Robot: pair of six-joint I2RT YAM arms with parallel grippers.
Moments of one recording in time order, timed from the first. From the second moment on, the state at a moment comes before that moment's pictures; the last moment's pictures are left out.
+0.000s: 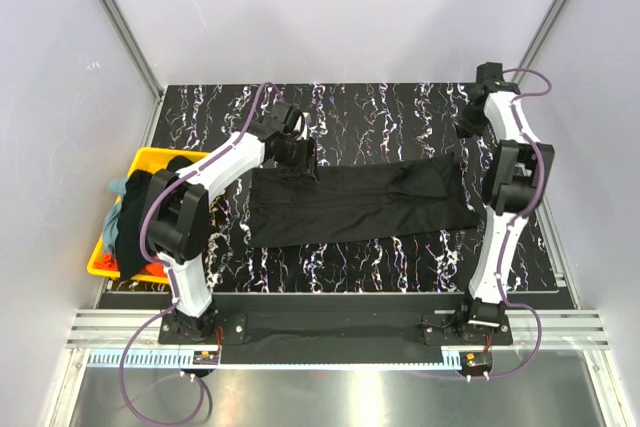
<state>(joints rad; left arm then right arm) -0.47 1.85 1.47 -0.69 0.24 -0.42 -0.13 2.32 2.07 -0.84 0.08 0.54</state>
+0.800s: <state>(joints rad) -0.47 1.73 1.27 -0.76 0.01 -0.39 0.12 1.92 1.38 -0.55 -0.23 0.71</state>
